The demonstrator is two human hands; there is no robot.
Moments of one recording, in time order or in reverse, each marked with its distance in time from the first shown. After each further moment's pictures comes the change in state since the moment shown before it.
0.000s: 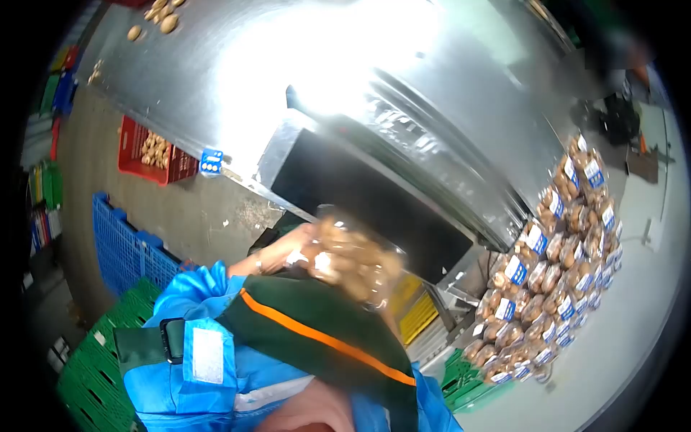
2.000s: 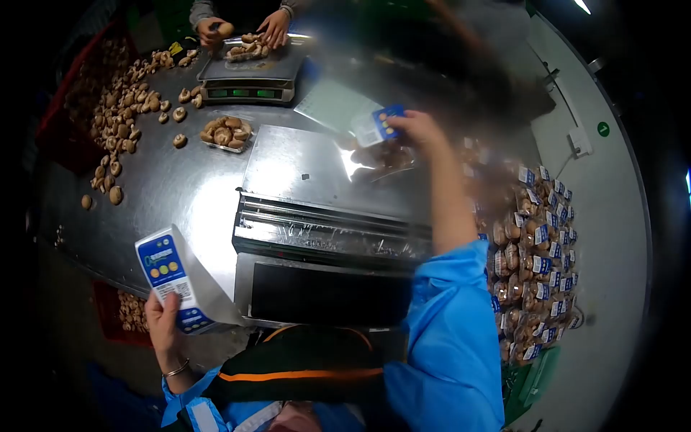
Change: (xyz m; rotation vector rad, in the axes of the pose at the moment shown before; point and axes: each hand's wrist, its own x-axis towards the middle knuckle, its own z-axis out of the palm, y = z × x) left_hand -0.166 0.184 0.048 0.628 0.396 1.005; right_hand 0.116 -0.300 -0.435 0.734 0.225 -0.365
